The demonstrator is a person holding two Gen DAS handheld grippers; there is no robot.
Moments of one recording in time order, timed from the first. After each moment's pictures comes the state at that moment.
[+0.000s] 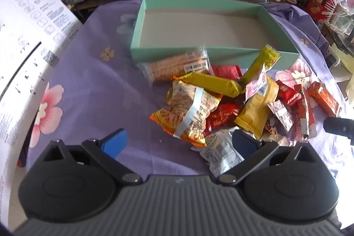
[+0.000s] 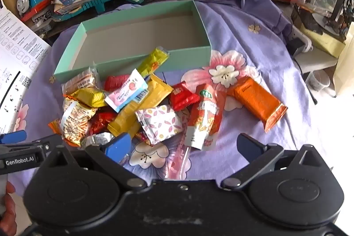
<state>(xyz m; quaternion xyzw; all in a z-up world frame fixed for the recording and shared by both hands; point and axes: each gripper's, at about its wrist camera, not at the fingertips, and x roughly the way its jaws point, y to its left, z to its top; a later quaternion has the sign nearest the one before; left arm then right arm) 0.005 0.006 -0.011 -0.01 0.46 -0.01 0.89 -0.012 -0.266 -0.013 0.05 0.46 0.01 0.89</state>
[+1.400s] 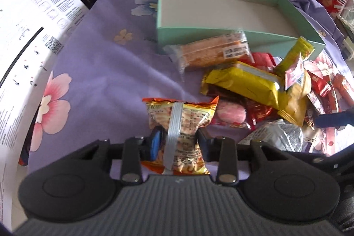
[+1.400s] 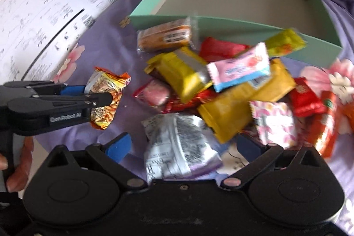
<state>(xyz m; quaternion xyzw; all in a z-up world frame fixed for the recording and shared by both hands) 0.027 0.058 -0.055 -0.01 0.51 0.00 0.86 0.030 -0.147 -0.057 -0.02 0.50 0.23 0.83</state>
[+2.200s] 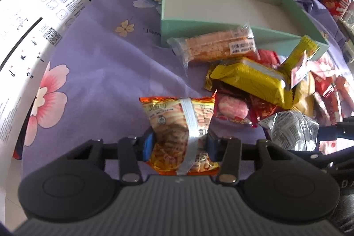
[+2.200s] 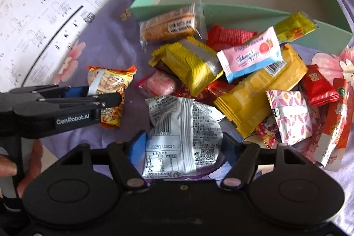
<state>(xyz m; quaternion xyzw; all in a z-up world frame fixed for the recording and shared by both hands) 0.028 0.062 -0.062 -0.03 0.50 0.00 0.87 0.034 -0.149 -0.055 0.01 0.53 0.24 0.81</state>
